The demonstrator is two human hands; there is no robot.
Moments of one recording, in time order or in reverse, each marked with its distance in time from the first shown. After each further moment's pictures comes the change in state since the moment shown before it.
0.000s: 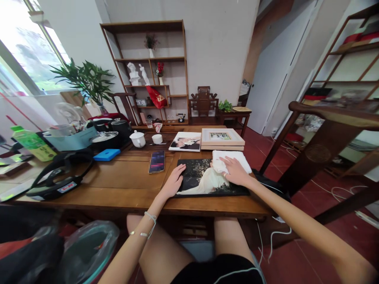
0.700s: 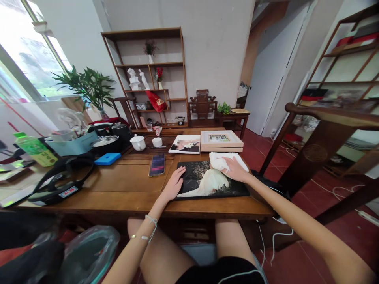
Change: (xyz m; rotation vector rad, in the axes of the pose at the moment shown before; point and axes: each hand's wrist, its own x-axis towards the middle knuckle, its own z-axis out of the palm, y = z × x) left_hand -0.001 -0.004 0.003 0.009 0.001 -0.007; right_hand 0.015 0.017 0.002 0.112 0.011 0.022
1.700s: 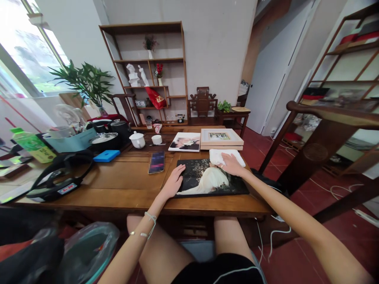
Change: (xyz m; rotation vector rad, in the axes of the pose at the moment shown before) left_hand 0.000 0.000 -0.001 -0.006 -0.019 0.008; right_hand 0.017 -0.014 -0.007 -0.041 -0.046 0.102
